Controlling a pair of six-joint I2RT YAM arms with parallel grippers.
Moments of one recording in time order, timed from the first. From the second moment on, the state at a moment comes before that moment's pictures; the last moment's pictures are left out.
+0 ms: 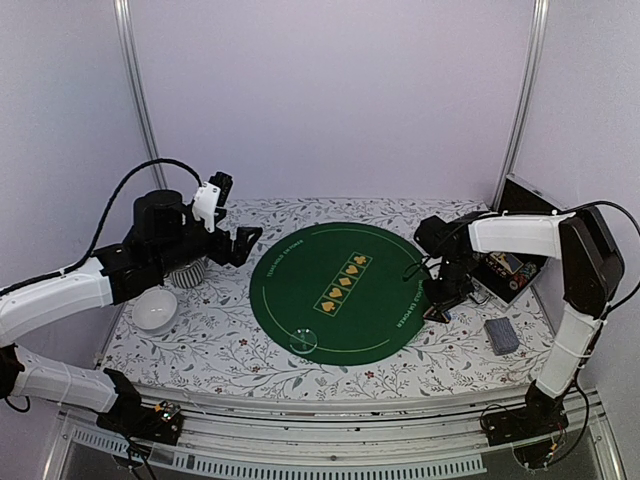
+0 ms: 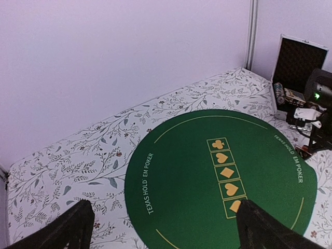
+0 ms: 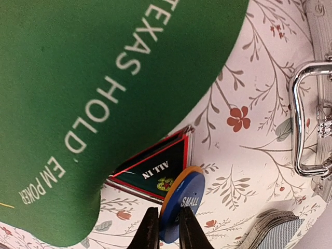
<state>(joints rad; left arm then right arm) -0.67 1.13 0.82 0.04 -0.14 0.03 0.55 1.80 1.21 -0.93 0.13 0.26</state>
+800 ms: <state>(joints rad) -0.67 1.13 0.82 0.04 -0.14 0.03 0.60 1.82 1.28 -1.02 0.22 0.28</state>
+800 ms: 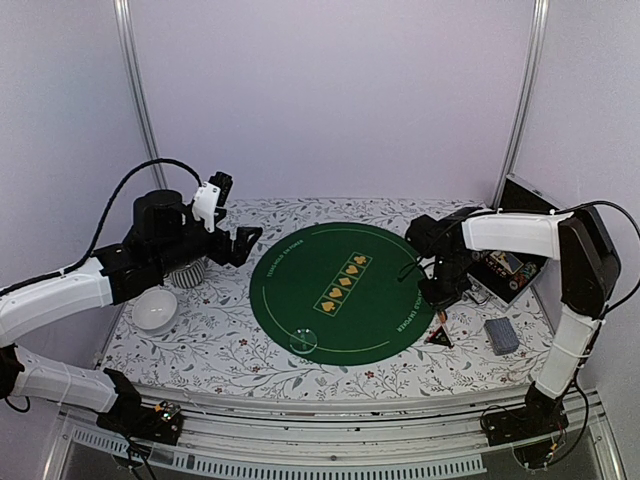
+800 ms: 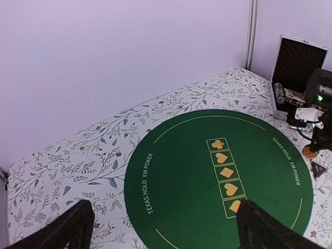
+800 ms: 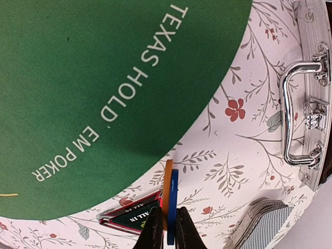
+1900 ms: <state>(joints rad) -0.82 1.23 0.77 0.28 0.59 -0.01 0.74 1.46 1.30 -0.50 -0.70 0.12</state>
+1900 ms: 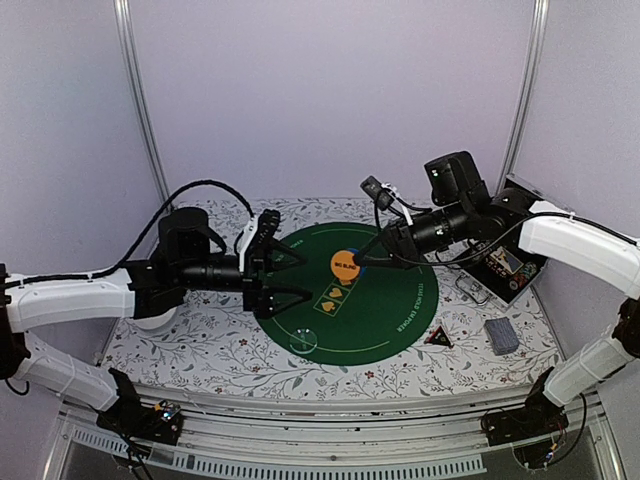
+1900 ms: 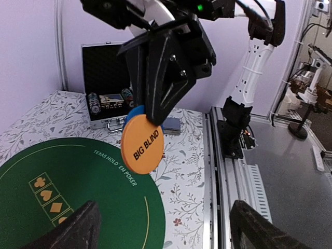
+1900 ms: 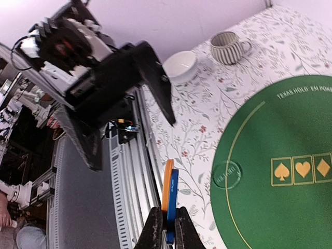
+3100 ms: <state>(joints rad) -0.86 1.37 0.79 0.59 0.73 -0.26 0.82 1.39 1.23 -0.30 -0.82 0.08</state>
